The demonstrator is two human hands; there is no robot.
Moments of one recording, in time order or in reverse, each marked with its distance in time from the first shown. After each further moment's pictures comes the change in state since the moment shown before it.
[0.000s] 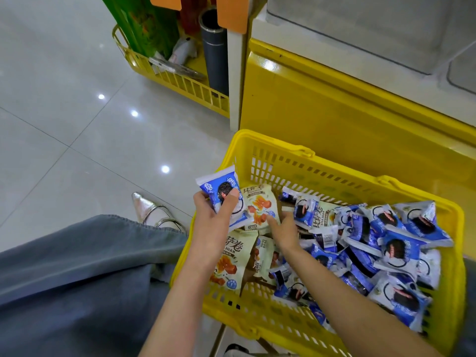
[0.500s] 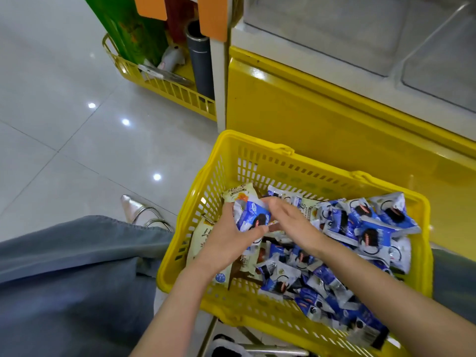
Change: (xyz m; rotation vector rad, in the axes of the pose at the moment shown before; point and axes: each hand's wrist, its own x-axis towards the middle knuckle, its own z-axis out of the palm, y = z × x) left_hand -0.011 -0.031 0.021 0.395 -0.373 0.031; right_hand -0.060 -0.065 -0.075 0.023 -0.552 -0.283
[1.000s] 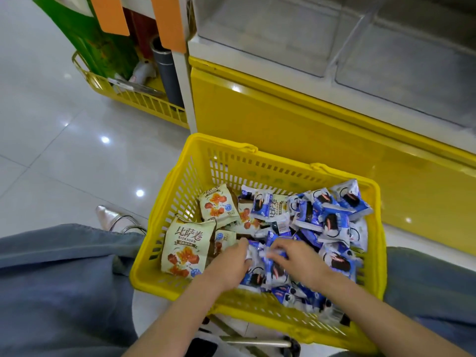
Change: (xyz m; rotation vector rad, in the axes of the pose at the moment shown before) left_hand -0.005 -0.044 0.065 0.741 -0.352 0.099; right_hand -0.077 0.076 -0.034 -0.857 0.099 0.060
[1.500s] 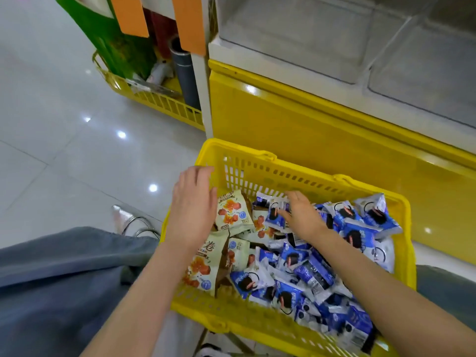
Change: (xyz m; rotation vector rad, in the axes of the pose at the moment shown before) left_hand -0.010 -0.009 -0.119 0.192 0.951 0.066; right_hand 0.106 0.003 -0.033 -0.132 0.212 0.067
